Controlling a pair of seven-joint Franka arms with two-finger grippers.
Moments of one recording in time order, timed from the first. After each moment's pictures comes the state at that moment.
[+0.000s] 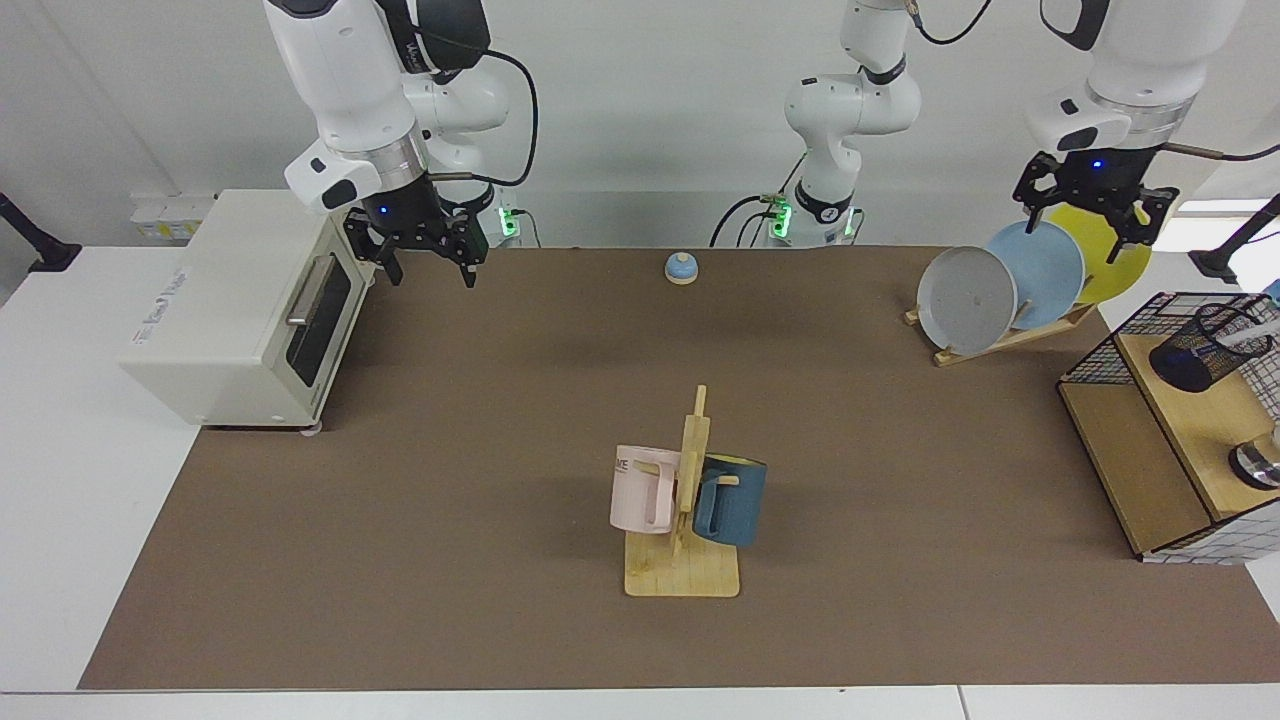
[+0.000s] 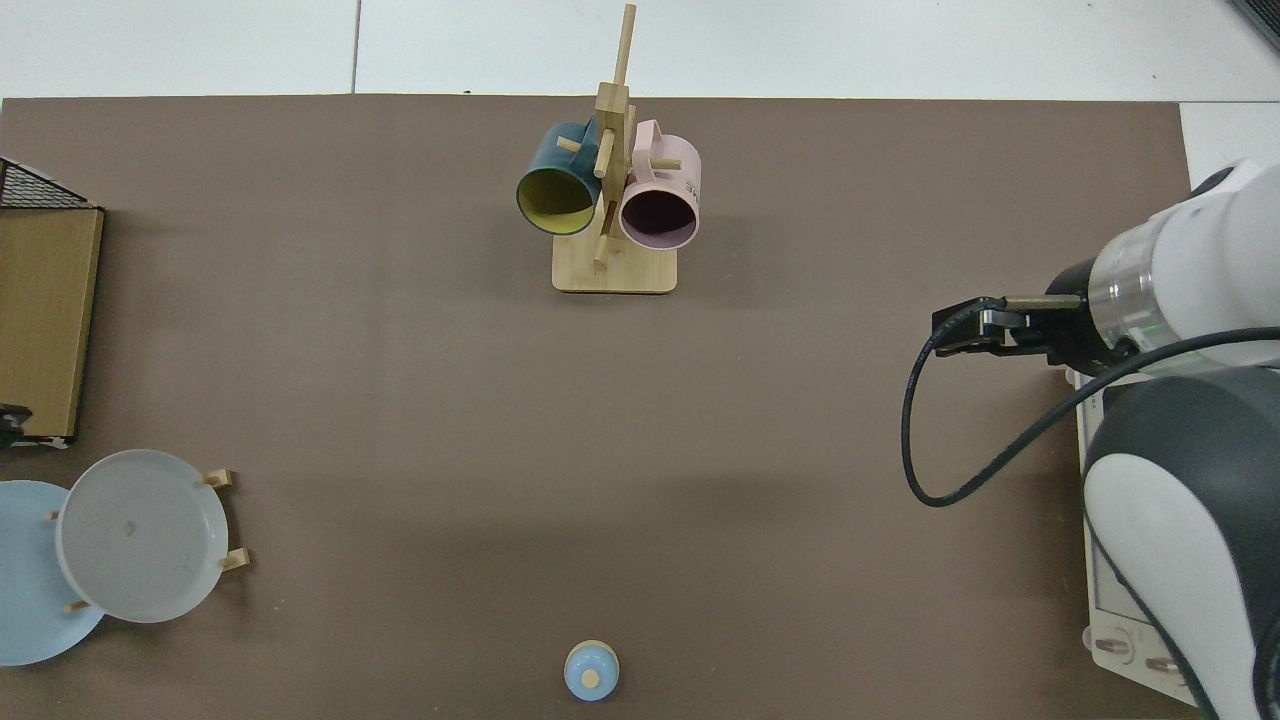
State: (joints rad) left arm -0.05 -0.07 0.06 -1.61 0.22 1.56 0.81; right arm 0.07 -0.01 0.11 -1.64 0.03 1.65 0.27
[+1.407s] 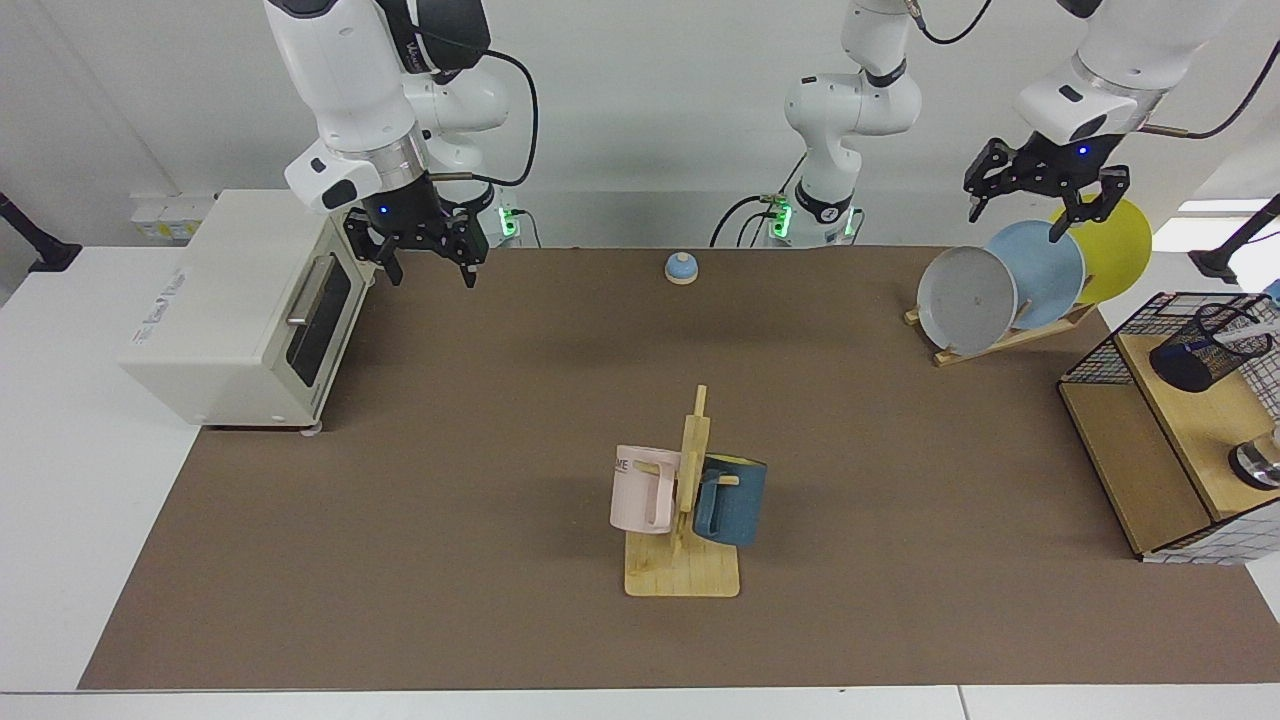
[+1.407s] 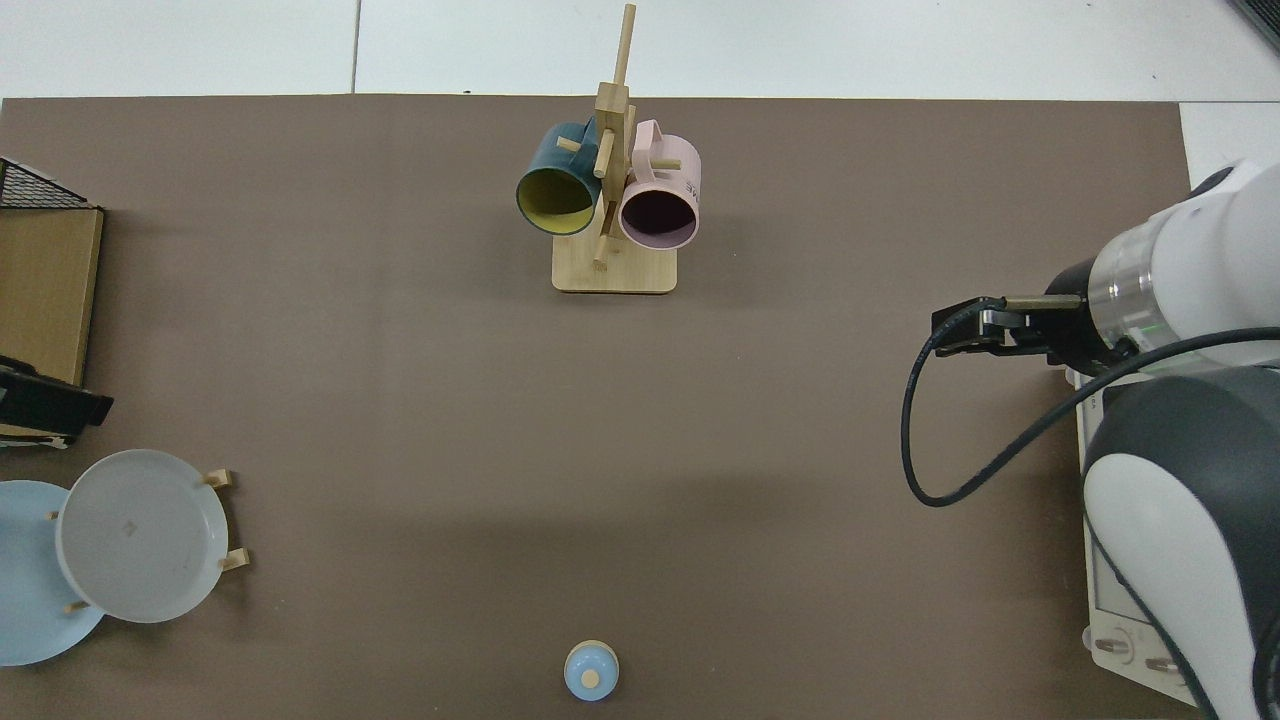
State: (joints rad) left arm -0.08 -0.02 0.08 -1.47 0.03 1.40 0.42; right arm 0.07 -0.01 0.11 -1.64 0.03 1.65 0.27
